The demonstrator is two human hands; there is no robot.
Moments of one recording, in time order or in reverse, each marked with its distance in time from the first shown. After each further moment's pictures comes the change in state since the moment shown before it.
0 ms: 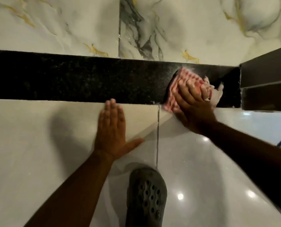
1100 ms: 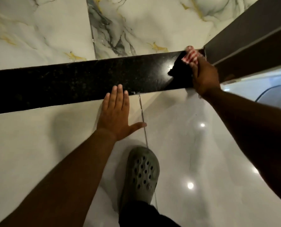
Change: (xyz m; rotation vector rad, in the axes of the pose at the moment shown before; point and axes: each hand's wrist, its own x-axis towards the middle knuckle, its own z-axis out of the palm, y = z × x) left_hand 0.024 0.038 -0.055 0.145 -0.141 0.193; right_hand -0.020 0.051 -0.069 0.487 0.292 0.695
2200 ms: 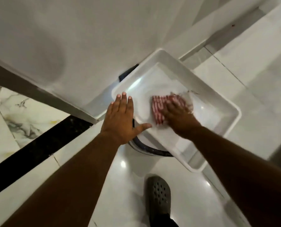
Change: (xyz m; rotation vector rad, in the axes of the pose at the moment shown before) left_hand -0.025 0.503 -0.305 0.086 0.008 0.424; right_hand -0.229 0.294 -0.401 -0.302 -0.338 0.105
